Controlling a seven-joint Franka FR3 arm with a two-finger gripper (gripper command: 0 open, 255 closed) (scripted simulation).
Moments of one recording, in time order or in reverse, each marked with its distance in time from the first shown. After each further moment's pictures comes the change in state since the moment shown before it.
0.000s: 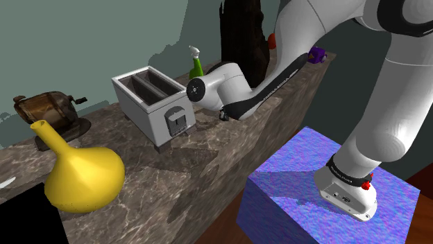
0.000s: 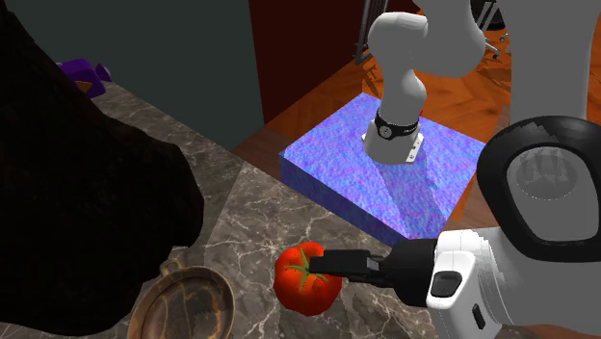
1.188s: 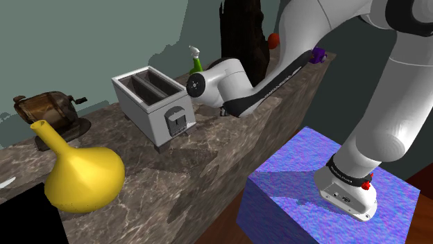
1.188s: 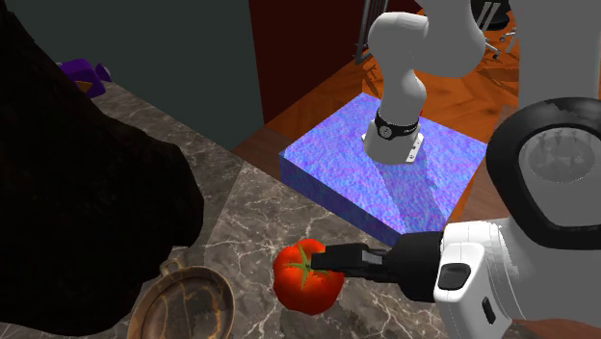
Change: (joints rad) arm -0.005 -0.035 0.006 -0.001 0.023 -0.010 -0.030
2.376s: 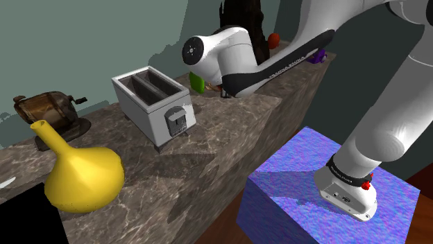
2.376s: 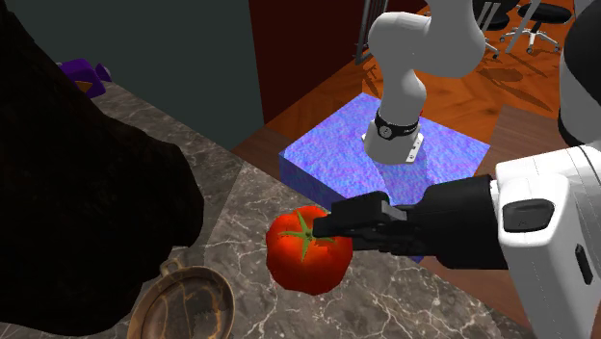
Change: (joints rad) arm -0.013 -0.158 0.015 0.061 0.112 -0.087 -0.187
